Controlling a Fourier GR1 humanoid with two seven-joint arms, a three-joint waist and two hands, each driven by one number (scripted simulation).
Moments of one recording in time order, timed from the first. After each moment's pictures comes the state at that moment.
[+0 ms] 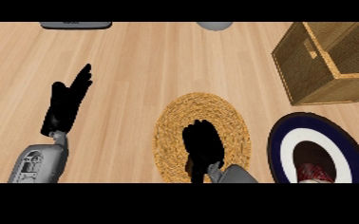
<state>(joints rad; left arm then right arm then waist) -0.21 0.21 0.06 -1.40 -0.12 -0.01 0.24 -0.29 -0.03 0.72 -1.36 1.11 0.25 0.52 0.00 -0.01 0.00</state>
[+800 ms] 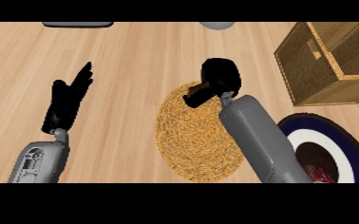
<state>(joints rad) -0.23 0.20 0.07 -1.37 -0.12 -0.02 0.22 -0.71 -0.02 0.28 -0.97 1.02 0.06 0.48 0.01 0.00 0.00</state>
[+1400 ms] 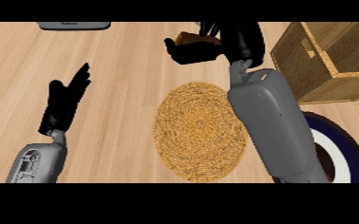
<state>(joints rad) -0.22 0.21 0.08 -1.39 -0.12 -0.02 0.24 -0.86 -0.01 0.12 -1.37 0.80 0.01 0.67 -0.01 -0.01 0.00</state>
